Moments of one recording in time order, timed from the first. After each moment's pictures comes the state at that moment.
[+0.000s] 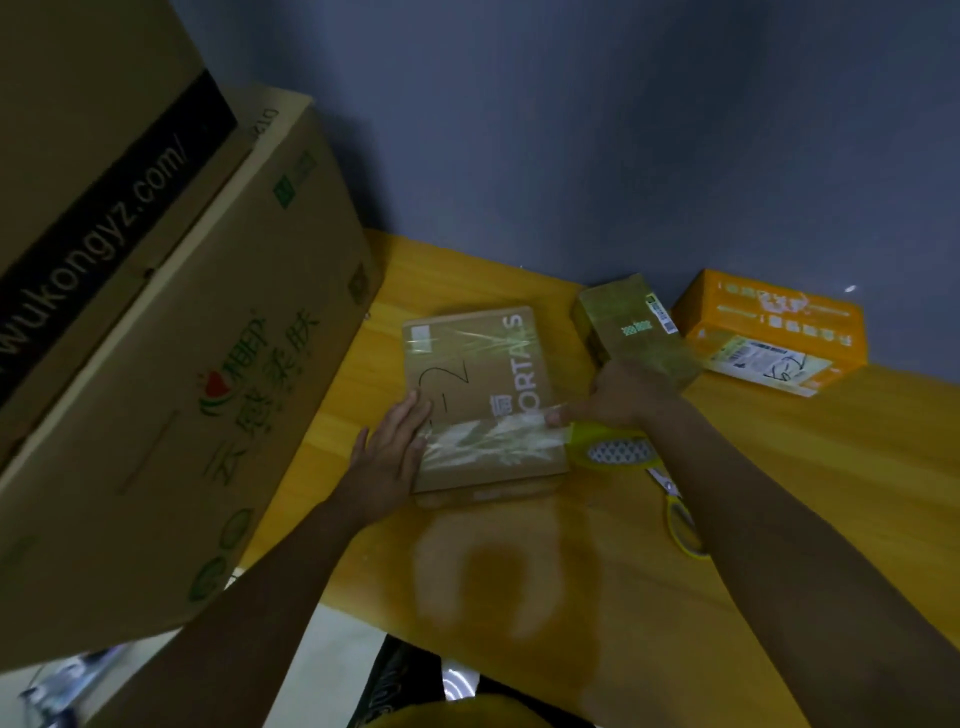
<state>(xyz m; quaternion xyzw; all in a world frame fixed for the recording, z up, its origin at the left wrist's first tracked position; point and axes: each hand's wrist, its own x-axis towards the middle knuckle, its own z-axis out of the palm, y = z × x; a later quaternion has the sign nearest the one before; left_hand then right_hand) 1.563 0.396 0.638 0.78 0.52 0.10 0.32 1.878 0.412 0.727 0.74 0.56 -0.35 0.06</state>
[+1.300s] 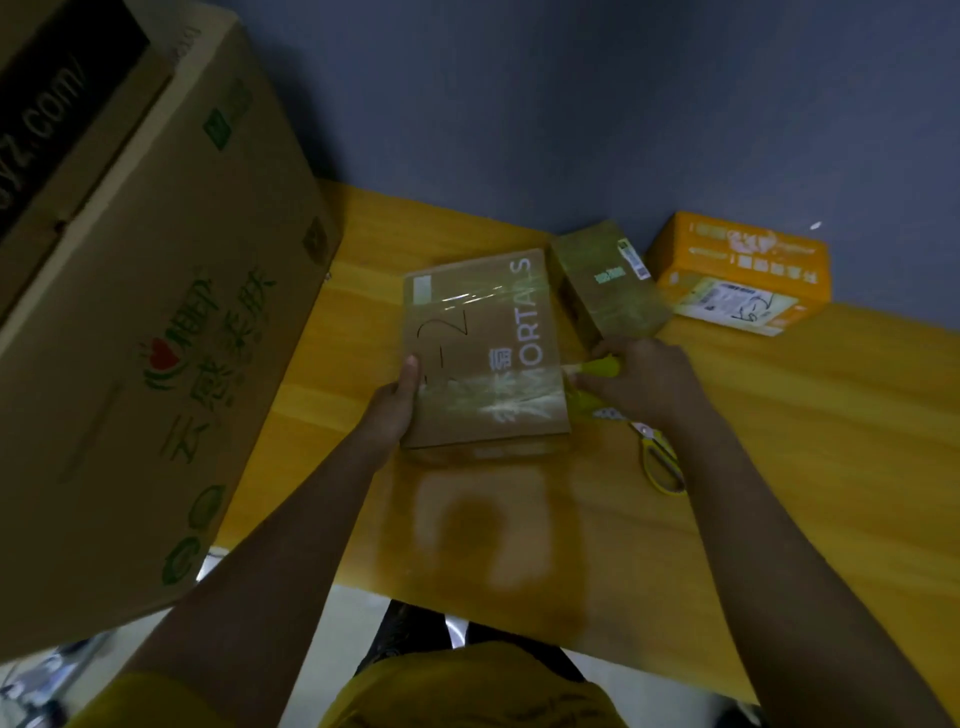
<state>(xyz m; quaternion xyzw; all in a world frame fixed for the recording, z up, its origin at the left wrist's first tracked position) 1.623 0.414 0.652 0.43 0.66 0.12 0.60 1.879 0.349 0.746 0.79 0.57 -0.21 -0.01</state>
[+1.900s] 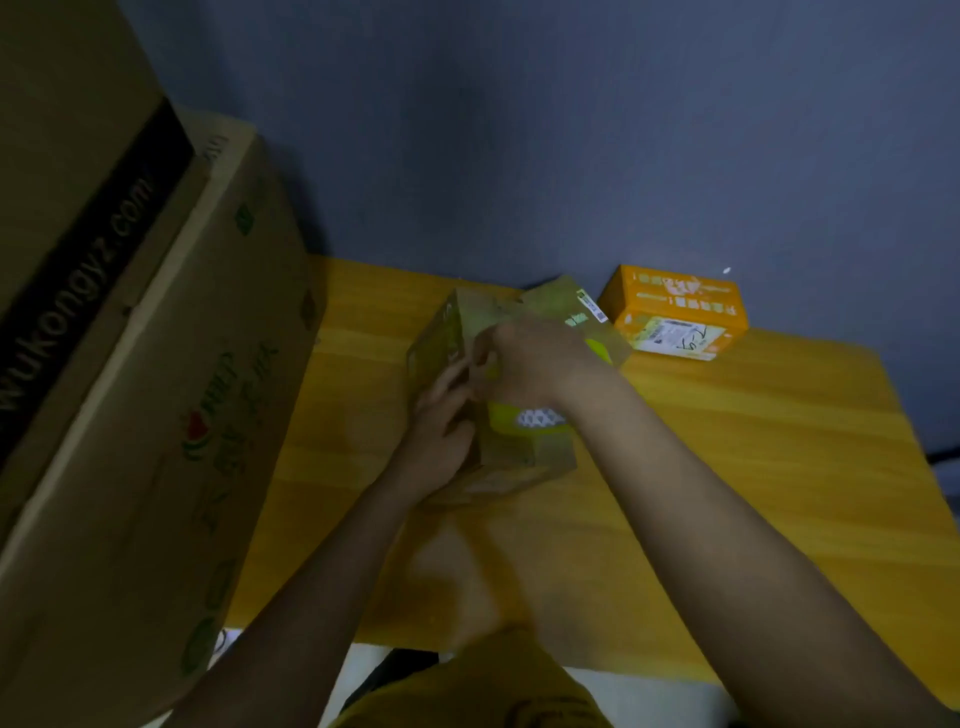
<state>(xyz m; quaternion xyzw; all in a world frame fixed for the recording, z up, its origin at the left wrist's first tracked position) 1.617 0.409 0.712 0.73 0.34 0.25 0.54 1.749 0.398 0.849 0.71 0.68 -0.14 0.07</state>
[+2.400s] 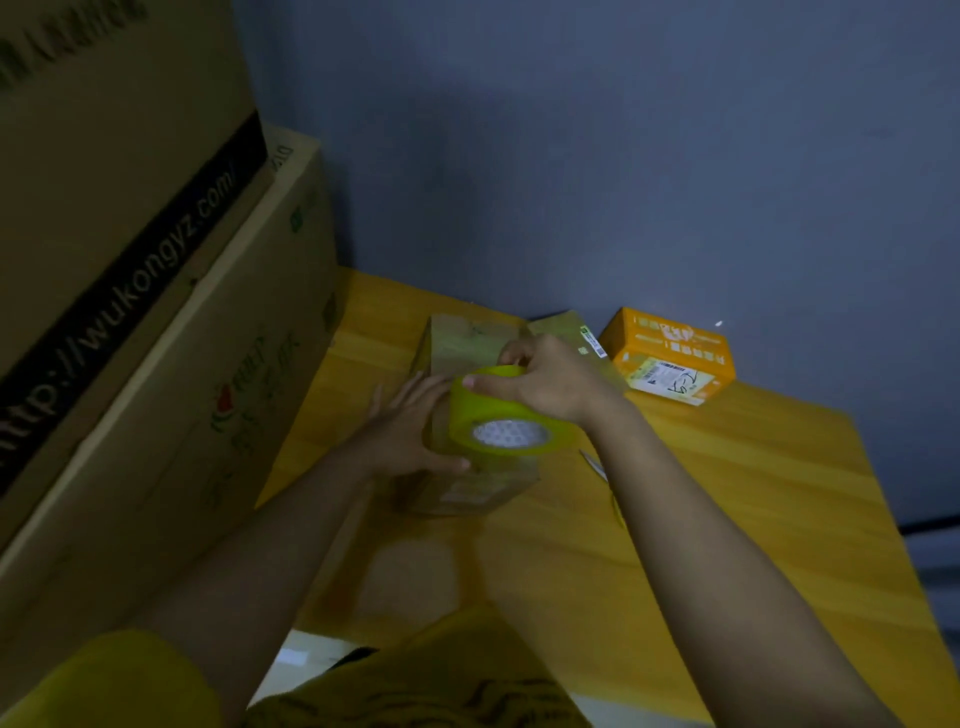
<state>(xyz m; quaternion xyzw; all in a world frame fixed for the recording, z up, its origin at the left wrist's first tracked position) 1.567 0.440 0.702 0.85 0.39 0.00 0.36 1.757 0.383 0.830 0.72 0.62 -0.26 -0.16</state>
